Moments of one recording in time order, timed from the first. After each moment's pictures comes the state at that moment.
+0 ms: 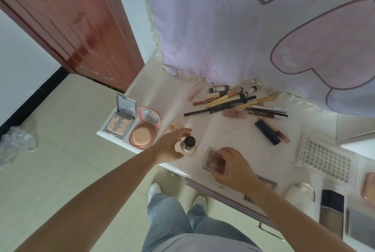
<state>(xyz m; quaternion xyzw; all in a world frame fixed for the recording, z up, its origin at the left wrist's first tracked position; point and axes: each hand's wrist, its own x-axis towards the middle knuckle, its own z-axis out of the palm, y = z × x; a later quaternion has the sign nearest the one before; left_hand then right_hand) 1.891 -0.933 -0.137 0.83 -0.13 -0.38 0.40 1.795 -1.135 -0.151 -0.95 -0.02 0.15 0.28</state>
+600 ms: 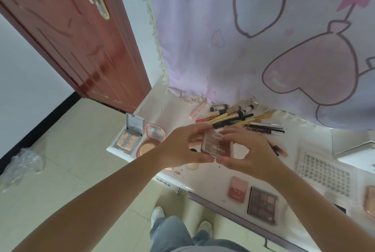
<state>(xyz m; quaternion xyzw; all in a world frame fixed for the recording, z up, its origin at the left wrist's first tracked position) 1.872 -0.957 -0.025 0.77 -0.21 -0.29 0.52 1.815 -1.136 -0.023 -0.90 -0.13 -0.04 0.41</state>
